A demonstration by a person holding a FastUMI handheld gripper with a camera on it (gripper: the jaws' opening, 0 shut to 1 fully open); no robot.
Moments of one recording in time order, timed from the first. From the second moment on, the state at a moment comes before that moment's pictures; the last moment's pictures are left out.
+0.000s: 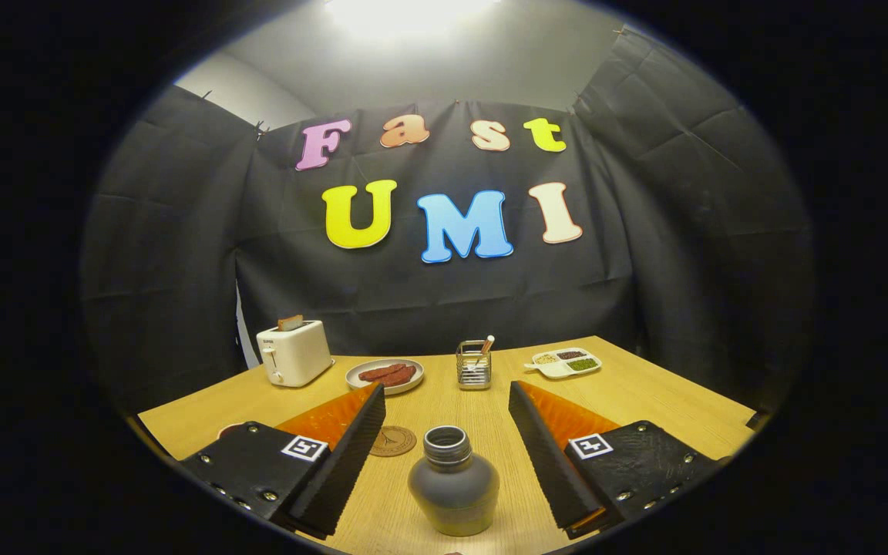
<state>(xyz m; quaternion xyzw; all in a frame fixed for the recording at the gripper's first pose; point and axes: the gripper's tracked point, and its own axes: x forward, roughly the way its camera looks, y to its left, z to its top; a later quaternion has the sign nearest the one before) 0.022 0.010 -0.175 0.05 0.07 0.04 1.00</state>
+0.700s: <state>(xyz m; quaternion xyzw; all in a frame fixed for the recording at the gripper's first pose) 0.010 0.015 -0.267 0.03 0.17 0.05 0.98</state>
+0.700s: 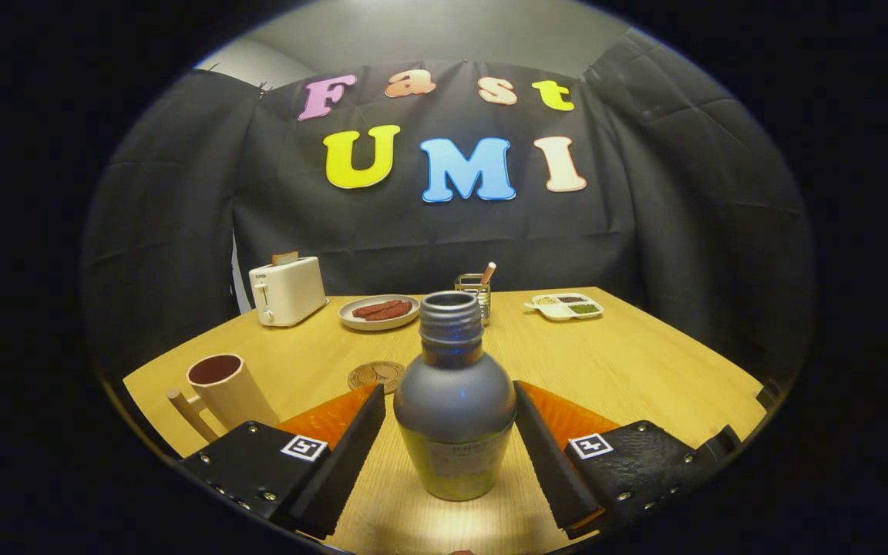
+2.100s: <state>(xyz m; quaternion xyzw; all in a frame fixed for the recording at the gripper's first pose) 0.002 0.016 -0.301 0.00 0.25 0.06 0.97</state>
